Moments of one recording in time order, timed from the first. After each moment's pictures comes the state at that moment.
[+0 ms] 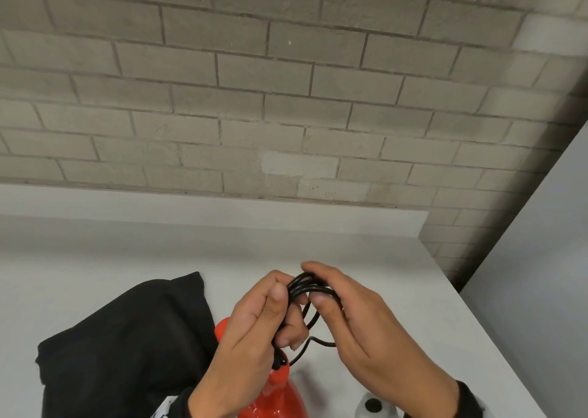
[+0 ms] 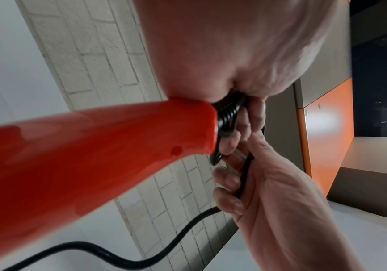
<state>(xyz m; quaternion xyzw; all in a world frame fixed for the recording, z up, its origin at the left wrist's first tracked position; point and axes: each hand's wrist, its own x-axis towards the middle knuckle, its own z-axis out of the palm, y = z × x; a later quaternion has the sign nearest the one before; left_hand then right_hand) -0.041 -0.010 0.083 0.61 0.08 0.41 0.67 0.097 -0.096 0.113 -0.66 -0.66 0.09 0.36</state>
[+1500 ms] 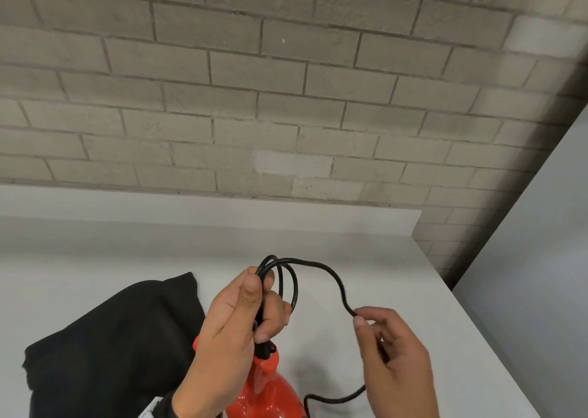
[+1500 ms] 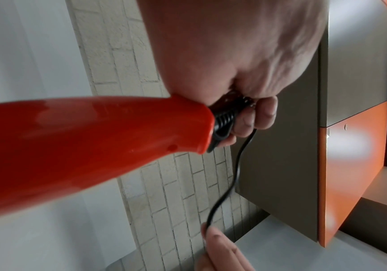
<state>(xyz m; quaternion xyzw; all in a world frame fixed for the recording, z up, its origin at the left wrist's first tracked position) -0.042 -0.003 0.080 0.54 0.12 0.46 0.70 0.102 -0.126 0.051 -0.71 -0.38 0.06 0.59</state>
